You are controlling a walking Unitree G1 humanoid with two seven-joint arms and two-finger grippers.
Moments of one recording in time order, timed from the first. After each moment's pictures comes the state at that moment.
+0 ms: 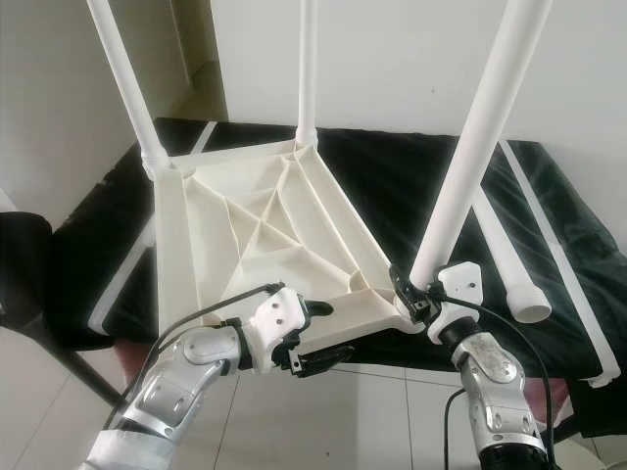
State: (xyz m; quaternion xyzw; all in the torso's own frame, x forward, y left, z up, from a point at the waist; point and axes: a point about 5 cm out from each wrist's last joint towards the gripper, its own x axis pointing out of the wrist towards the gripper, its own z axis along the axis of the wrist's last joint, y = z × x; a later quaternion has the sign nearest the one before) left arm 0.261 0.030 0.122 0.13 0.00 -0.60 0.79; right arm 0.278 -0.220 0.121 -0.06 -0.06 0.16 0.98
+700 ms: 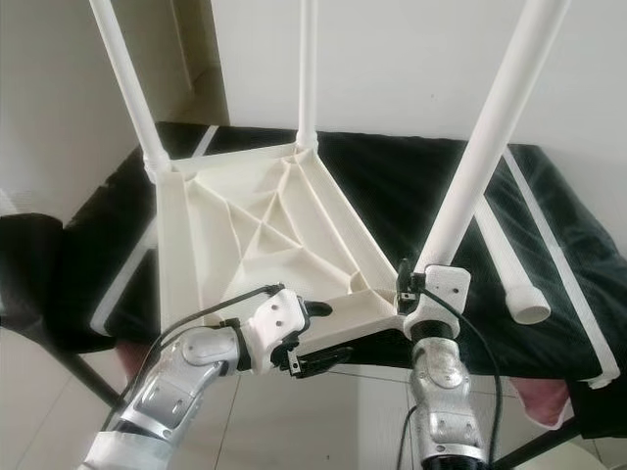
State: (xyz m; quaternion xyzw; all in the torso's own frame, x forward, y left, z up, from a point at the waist) left arm 0.263 0.032 0.124 0.15 0.00 -0.60 0.79; right arm 0.275 -0.180 0.114 0.01 -0.05 -0.13 0.99
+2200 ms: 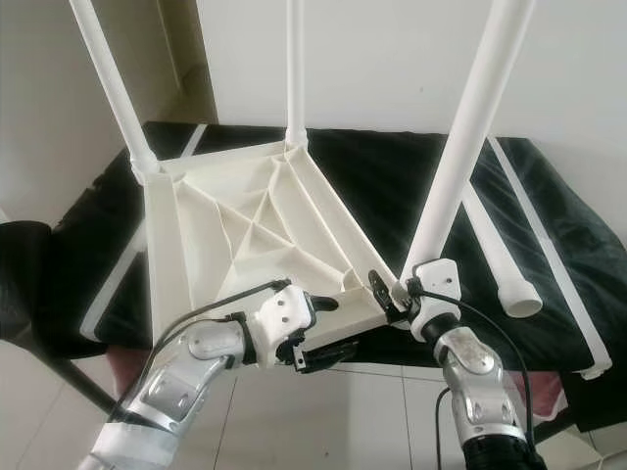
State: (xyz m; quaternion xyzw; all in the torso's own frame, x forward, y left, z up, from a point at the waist) left arm 0.264 0.025 0.127 0.15 -0.02 -0.61 0.78; right arm 0.290 -0.206 0.117 -0.08 -0.03 0.18 0.98
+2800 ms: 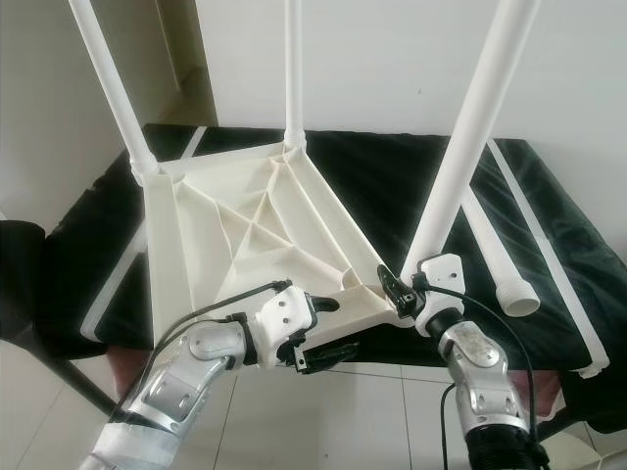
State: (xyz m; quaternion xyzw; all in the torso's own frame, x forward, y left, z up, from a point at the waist) left arm 0.264 0.024 0.128 0.16 -0.02 -0.61 0.78; right arm 0.294 -0.206 0.117 -0.05 -0.03 0.14 0.99
